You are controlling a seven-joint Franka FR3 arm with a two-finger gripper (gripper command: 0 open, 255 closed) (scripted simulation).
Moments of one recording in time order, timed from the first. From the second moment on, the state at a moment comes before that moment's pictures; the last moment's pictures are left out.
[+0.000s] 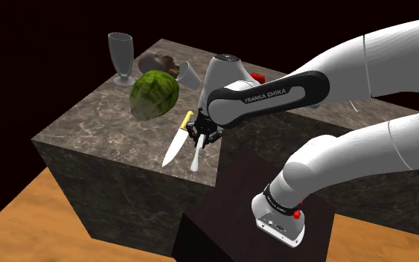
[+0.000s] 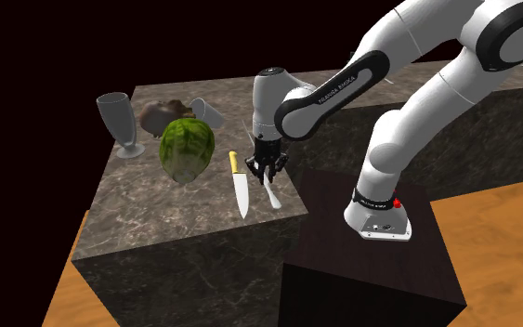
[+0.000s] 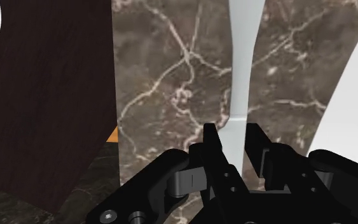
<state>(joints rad) -0.20 -0.52 0.47 -2.80 0.33 2.32 0.99</state>
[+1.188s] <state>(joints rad) -0.20 -0.65 0.41 -2.68 0.30 2.07 1.00</state>
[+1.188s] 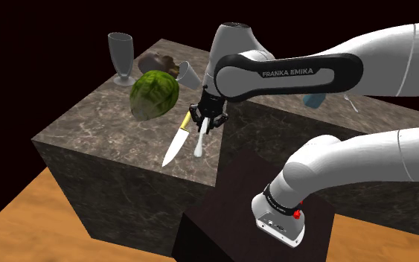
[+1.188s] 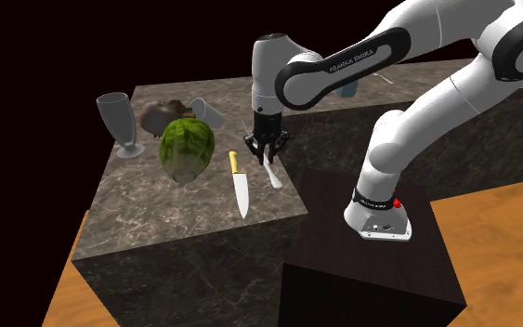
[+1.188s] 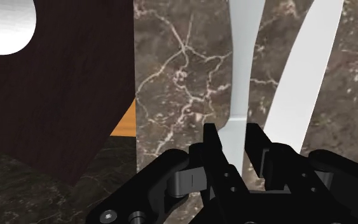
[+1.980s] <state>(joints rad) -0.21 -0.70 0.37 -2.54 0.27 1.89 1.00</state>
